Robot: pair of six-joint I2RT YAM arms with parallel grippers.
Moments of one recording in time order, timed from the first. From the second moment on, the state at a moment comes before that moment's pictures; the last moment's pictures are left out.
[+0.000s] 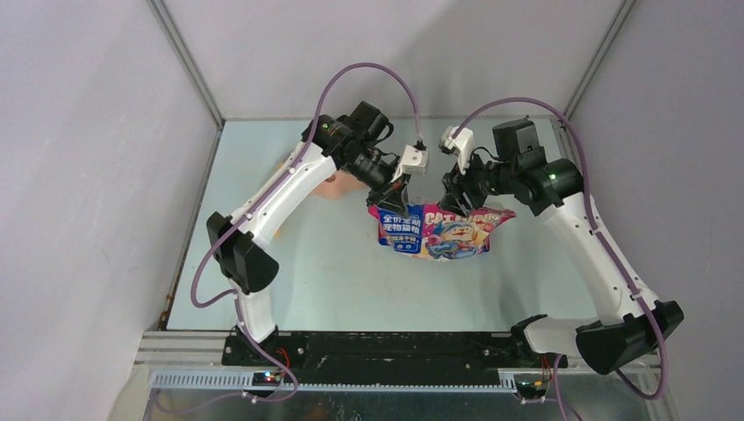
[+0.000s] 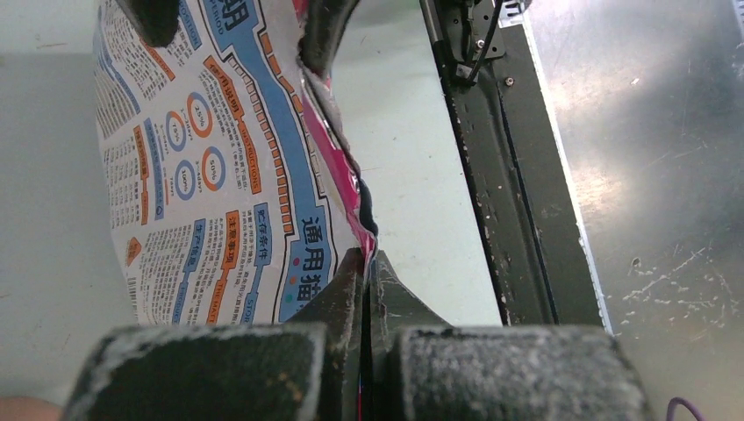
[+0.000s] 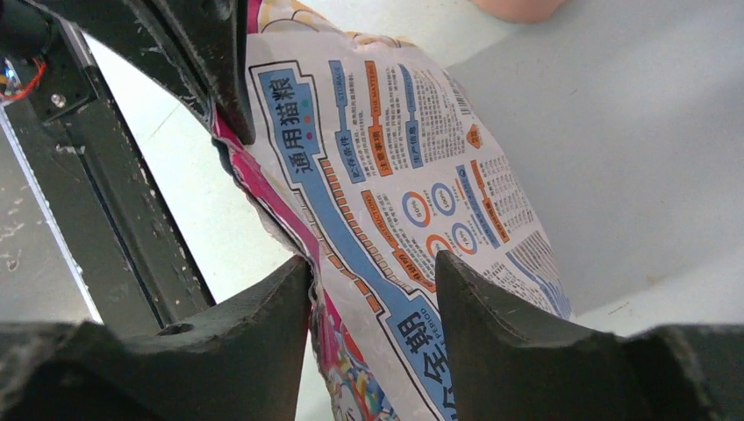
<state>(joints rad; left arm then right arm) -0.68 1.85 2.02 -1.31 0.92 0.83 0.39 1.28 1.46 -0.94 -0.56 -0.39</state>
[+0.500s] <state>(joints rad) -0.65 1.83 1.98 -1.22 0.93 0.74 0.57 1.24 1.43 -0.93 -0.21 -0.39</state>
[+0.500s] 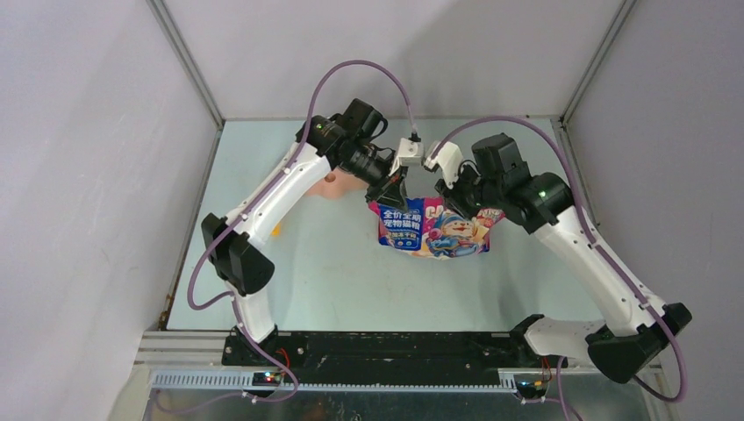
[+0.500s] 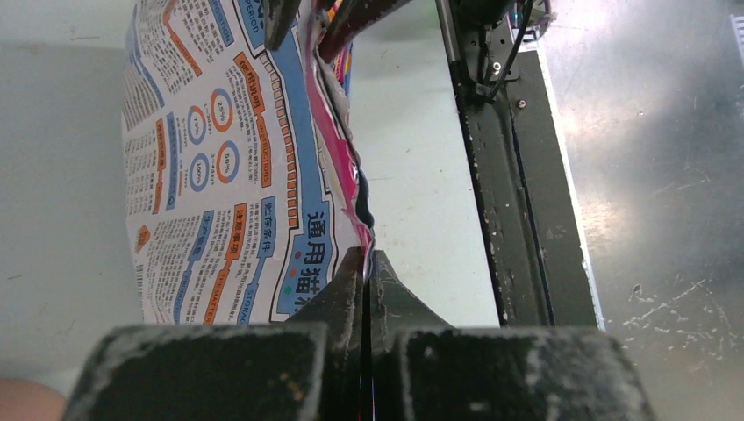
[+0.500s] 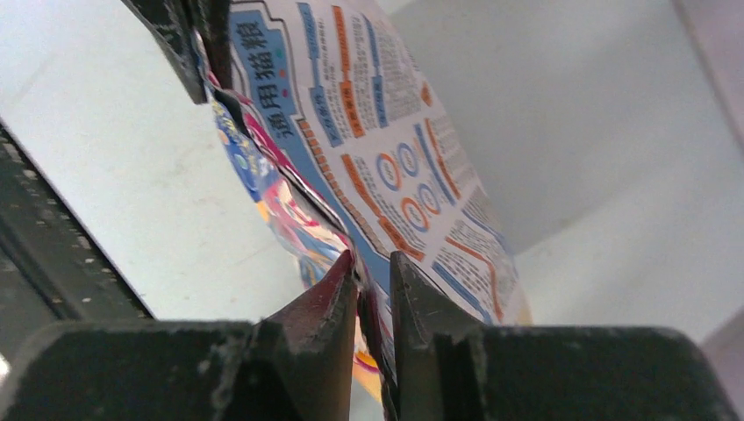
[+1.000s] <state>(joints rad) -0.64 1.82 1.98 -1.24 0.93 0.76 0.60 1.08 1.33 -0.92 0.04 -0.53</state>
